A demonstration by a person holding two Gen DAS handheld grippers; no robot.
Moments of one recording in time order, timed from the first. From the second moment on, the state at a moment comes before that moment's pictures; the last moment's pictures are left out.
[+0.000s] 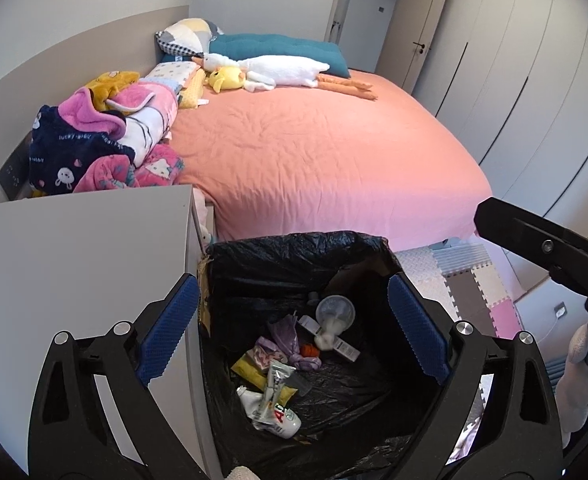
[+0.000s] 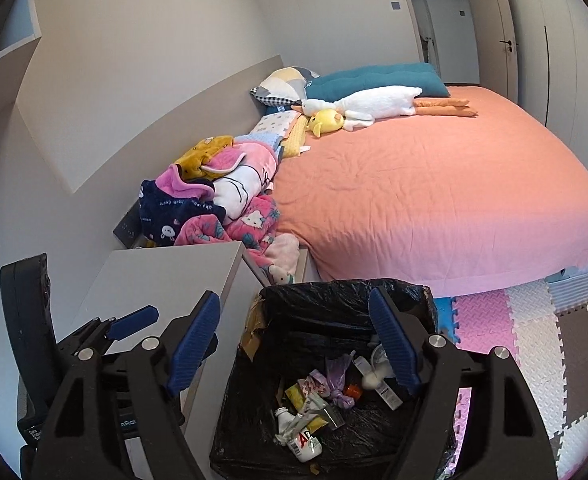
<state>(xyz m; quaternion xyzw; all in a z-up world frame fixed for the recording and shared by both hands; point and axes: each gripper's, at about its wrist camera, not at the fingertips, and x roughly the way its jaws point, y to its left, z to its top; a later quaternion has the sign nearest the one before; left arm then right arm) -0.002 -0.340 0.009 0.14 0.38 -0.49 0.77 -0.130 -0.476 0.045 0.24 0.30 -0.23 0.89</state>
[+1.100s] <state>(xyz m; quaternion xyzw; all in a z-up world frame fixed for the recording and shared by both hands) -0.011 -0.335 0.018 0.14 0.37 -0.49 0.77 -0.130 -0.468 0.047 0.24 0.30 -0.23 0.89</state>
